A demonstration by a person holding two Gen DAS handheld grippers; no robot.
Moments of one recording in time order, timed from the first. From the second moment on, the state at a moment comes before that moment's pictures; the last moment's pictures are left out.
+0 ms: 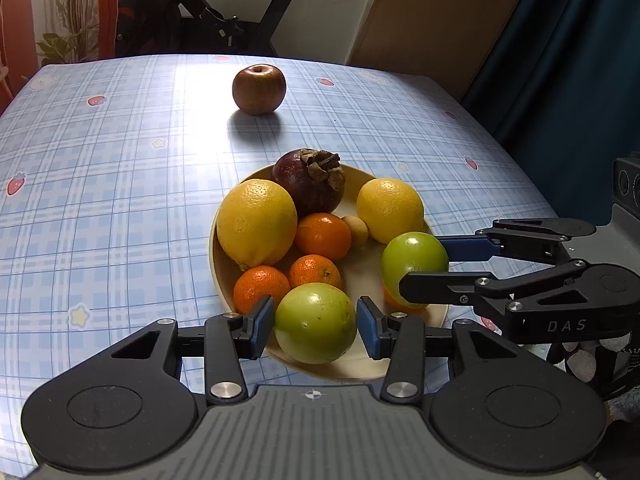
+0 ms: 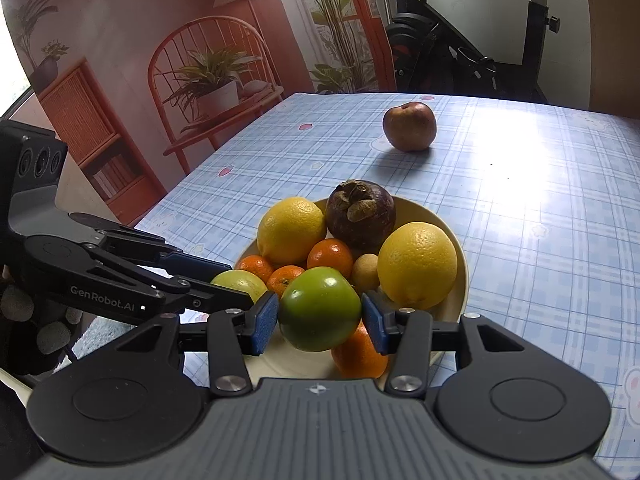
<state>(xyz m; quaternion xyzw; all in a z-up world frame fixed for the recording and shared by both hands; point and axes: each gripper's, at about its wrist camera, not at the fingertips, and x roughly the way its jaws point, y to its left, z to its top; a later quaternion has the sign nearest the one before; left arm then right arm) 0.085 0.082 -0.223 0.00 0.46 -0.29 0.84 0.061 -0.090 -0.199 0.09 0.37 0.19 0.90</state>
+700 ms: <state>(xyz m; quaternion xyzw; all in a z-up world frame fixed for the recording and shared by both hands) 0.091 0.094 -0.211 -0.03 0.45 -0.27 0.85 0.063 -0.081 -0.201 0.07 0.37 0.19 0.91</state>
